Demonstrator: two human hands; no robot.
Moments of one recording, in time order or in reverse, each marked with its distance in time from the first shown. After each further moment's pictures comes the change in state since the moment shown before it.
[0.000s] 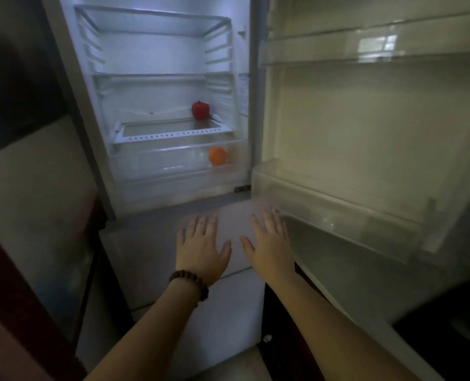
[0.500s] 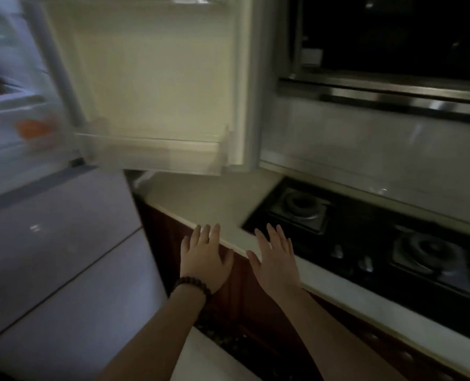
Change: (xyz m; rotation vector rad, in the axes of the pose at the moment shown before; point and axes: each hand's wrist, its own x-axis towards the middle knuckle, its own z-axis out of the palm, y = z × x) left_hand -0.178 0.207 0.053 -0.215 -0.318 0.548; right_hand -0.287 0.132 -0.124 -0.261 -0.024 0.627
